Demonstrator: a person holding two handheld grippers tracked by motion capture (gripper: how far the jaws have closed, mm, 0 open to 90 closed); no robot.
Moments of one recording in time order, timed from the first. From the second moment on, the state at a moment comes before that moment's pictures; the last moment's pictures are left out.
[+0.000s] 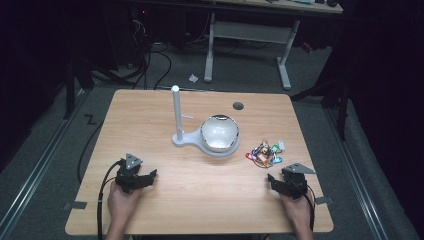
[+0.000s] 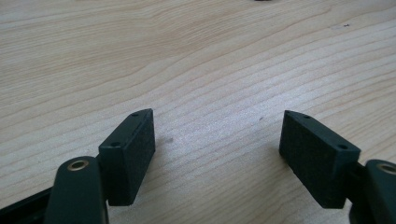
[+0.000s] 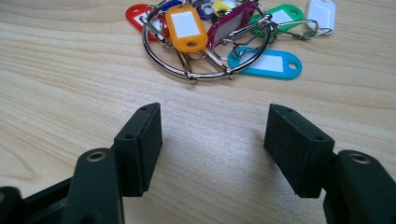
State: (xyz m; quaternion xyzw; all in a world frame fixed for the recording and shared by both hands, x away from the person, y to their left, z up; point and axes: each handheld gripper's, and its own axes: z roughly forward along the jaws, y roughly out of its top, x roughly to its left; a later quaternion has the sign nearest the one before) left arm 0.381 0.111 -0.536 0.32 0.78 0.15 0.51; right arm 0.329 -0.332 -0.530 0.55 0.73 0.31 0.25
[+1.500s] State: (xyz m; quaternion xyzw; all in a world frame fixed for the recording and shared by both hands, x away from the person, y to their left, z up) left arm 0.382 0.111 -0.536 0.32 0.78 0.15 0.51; right arm 0.354 -0.327 -0.505 0.56 0.72 0.34 0.22
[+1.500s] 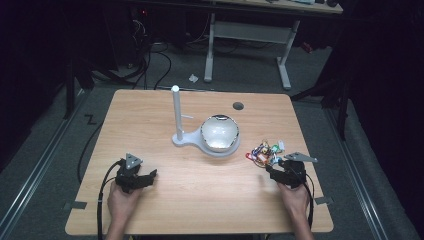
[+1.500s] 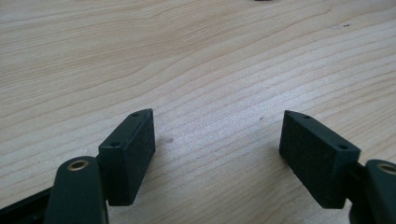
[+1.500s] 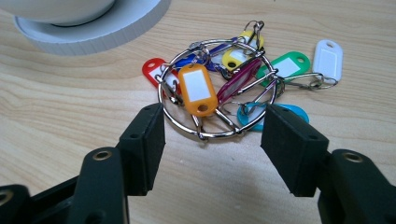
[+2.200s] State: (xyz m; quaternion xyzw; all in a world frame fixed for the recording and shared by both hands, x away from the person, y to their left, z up) left arm 0.382 0.111 -0.536 0.32 0.79 0.15 0.51; right arm 0.399 -0.315 -0.503 0.57 0.73 0.32 0.21
